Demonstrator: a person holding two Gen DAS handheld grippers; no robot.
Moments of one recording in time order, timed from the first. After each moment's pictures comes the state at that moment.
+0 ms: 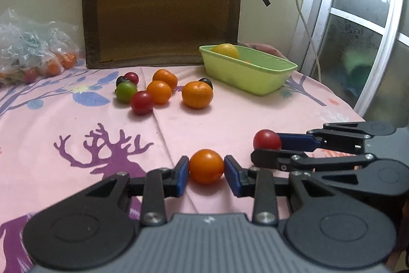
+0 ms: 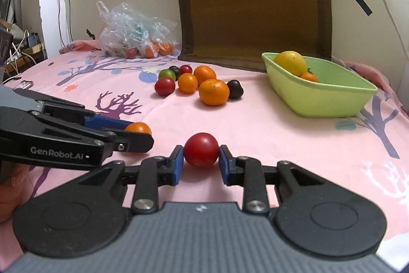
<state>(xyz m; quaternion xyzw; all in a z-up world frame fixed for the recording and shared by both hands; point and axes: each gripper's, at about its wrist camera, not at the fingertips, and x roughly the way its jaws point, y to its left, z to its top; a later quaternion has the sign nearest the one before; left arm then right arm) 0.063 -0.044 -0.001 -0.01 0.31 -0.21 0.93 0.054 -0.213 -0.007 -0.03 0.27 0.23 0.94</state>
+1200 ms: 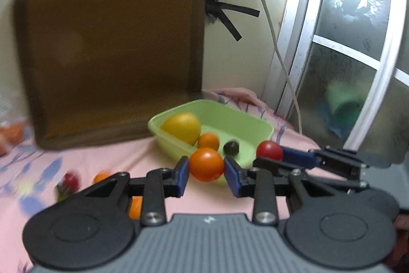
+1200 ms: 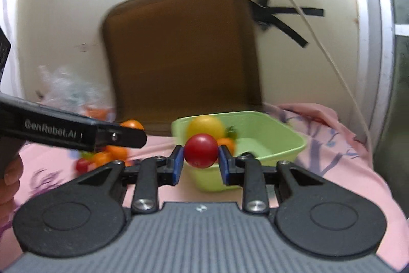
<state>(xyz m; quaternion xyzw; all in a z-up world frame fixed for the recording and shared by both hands) 0.172 -0.124 0.071 -0.01 0.28 -0.28 0.92 0.120 -0.300 0.030 0.03 0.19 0.13 0.97</state>
